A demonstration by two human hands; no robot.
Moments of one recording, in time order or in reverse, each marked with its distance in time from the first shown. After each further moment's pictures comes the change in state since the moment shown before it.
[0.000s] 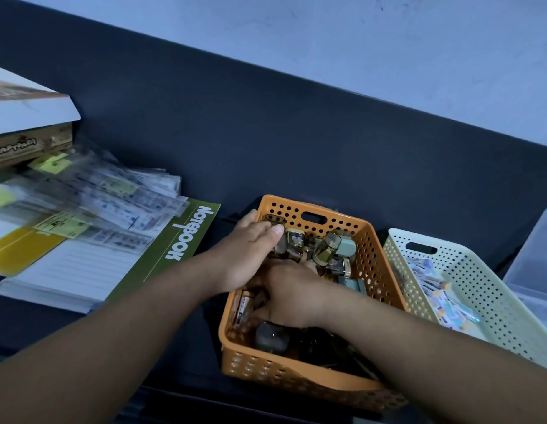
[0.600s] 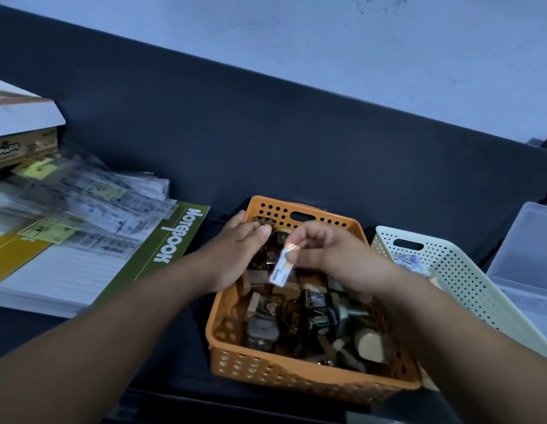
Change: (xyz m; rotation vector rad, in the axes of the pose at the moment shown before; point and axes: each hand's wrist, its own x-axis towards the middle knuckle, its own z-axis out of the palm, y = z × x) left_hand 0.000 0.002 0.000 0.053 0.013 -0.008; right_hand -0.041 0.052 -0.035 1.046 0.232 0.003
